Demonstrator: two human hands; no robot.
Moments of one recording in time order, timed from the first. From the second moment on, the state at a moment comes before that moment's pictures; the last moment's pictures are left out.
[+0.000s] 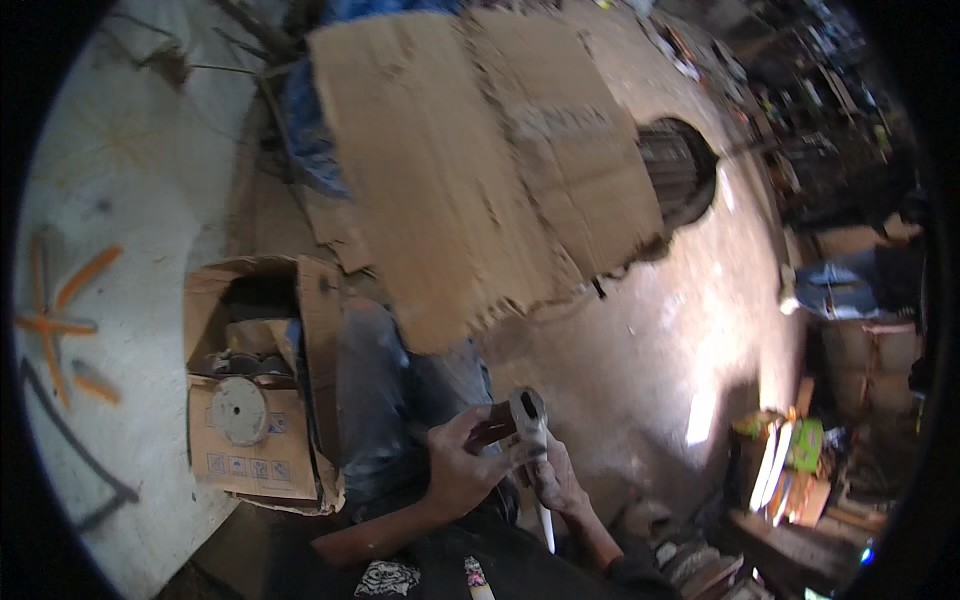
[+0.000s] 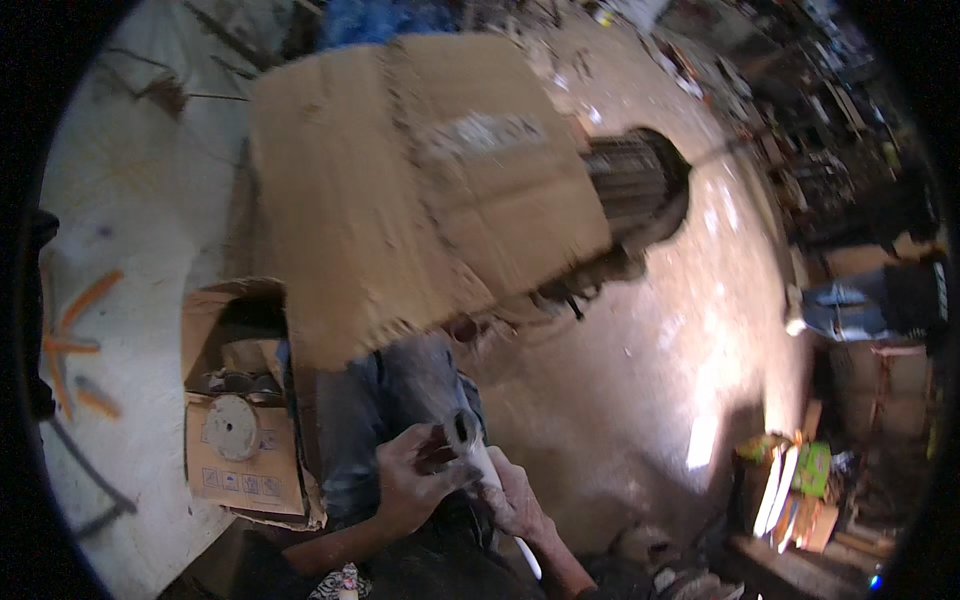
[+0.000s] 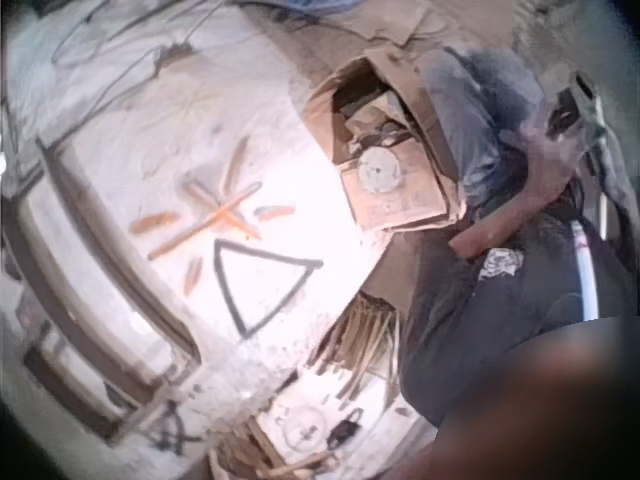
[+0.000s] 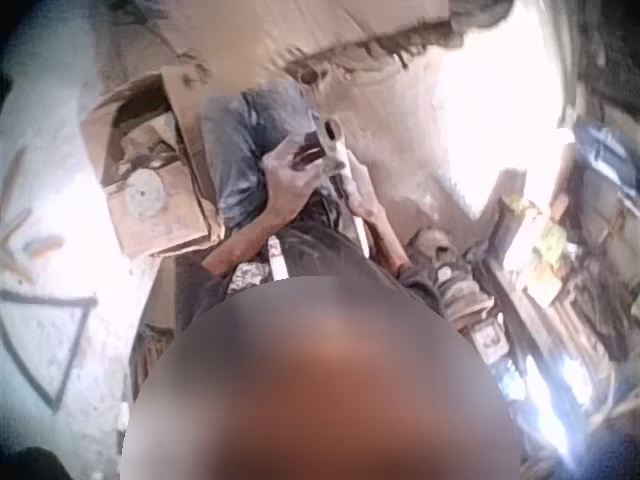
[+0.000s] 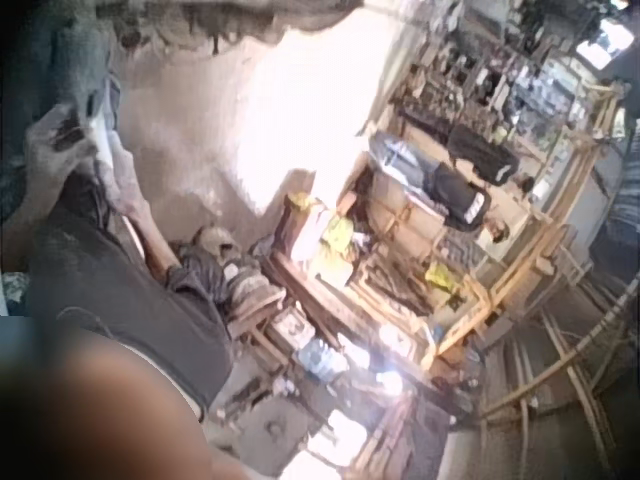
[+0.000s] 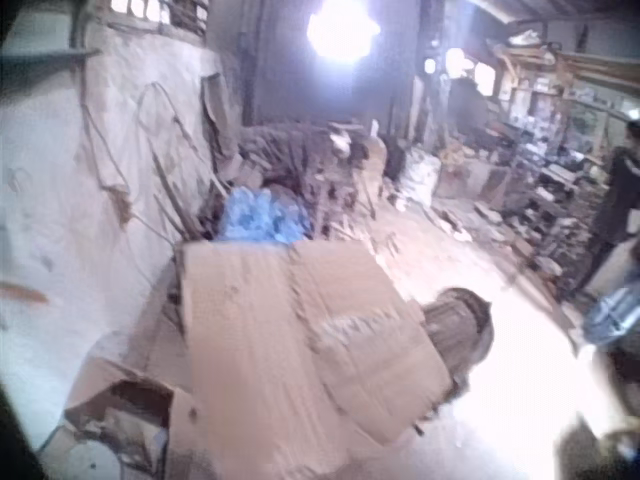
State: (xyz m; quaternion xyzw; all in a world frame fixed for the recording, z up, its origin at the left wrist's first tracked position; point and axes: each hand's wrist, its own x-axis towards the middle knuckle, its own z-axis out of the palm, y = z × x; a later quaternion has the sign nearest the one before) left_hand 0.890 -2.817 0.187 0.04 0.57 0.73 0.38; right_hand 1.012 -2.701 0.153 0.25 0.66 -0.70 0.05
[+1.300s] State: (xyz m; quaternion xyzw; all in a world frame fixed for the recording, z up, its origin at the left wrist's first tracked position) left_hand 0.822 -2.773 0.137 -0.02 0.56 0.74 0.37; right_hand 0.938 -2.677 0.142 0.30 0.71 -0.63 0.08
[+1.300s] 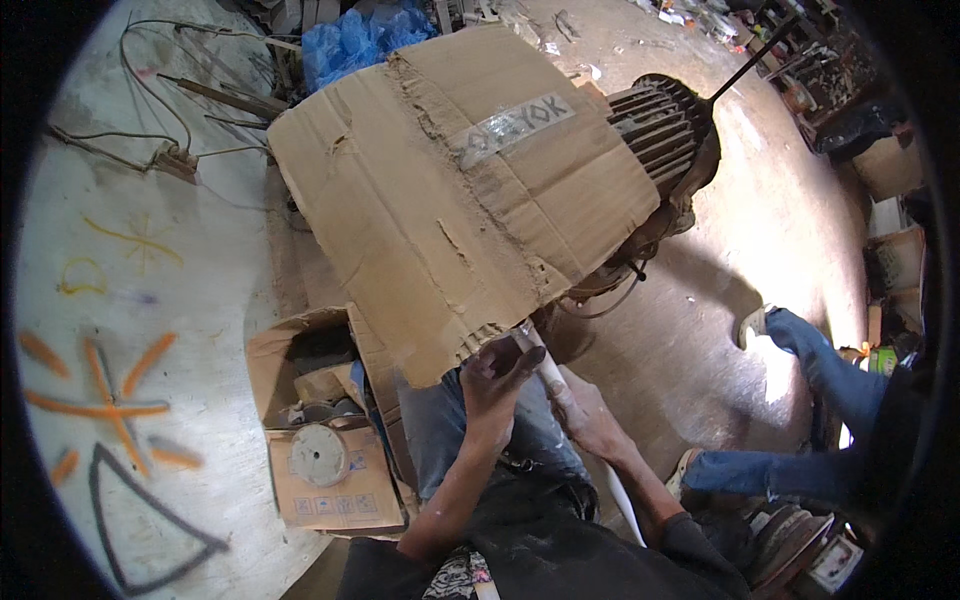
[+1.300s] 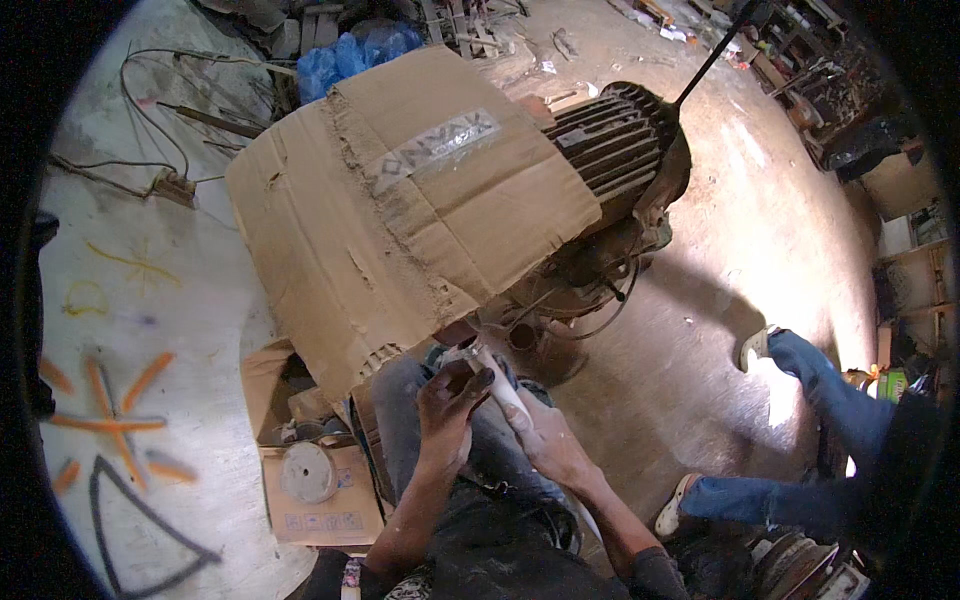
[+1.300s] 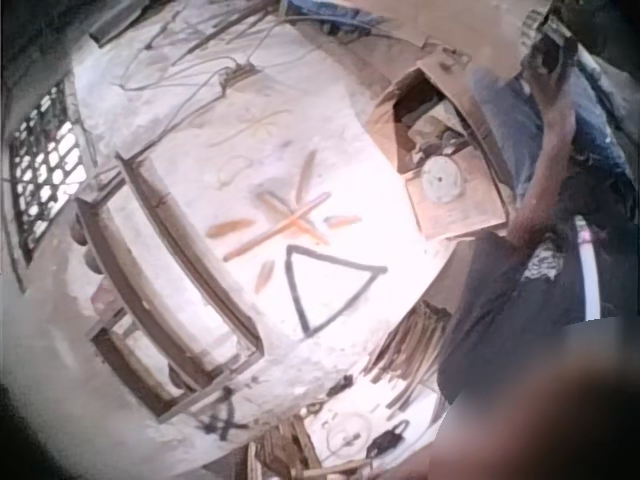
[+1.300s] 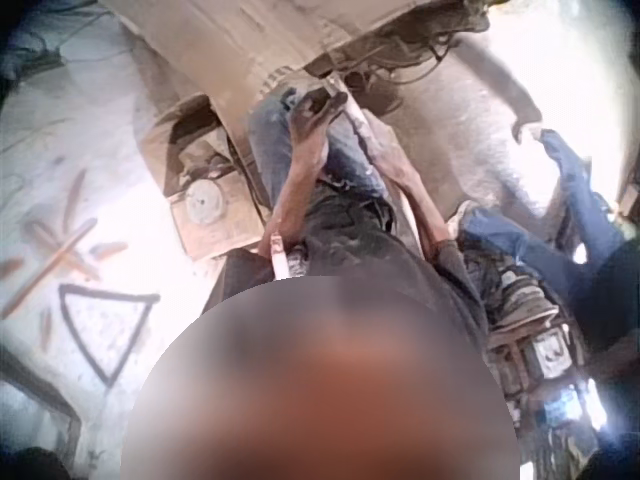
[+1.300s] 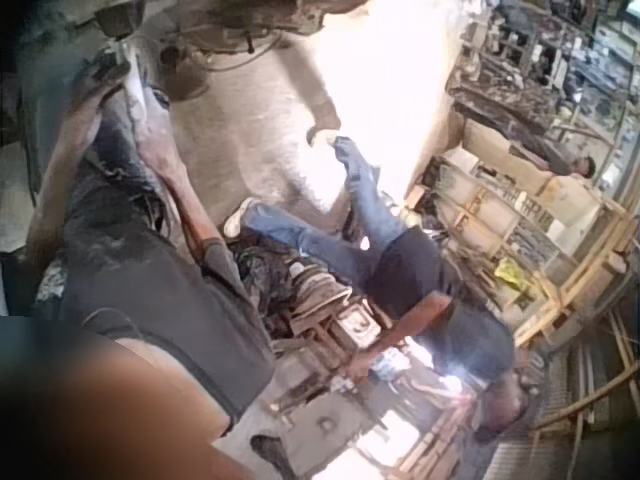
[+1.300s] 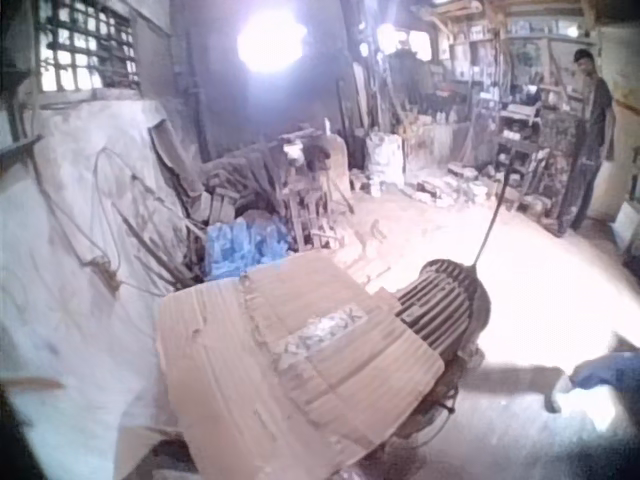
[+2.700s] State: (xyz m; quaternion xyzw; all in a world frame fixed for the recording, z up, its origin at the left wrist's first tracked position) left_hand 0.831 -2.772 0.139 -0.01 0.59 0.76 0.29; right_hand 0.938 -2.696 0.126 0.33 0.67 -0.66 0.04
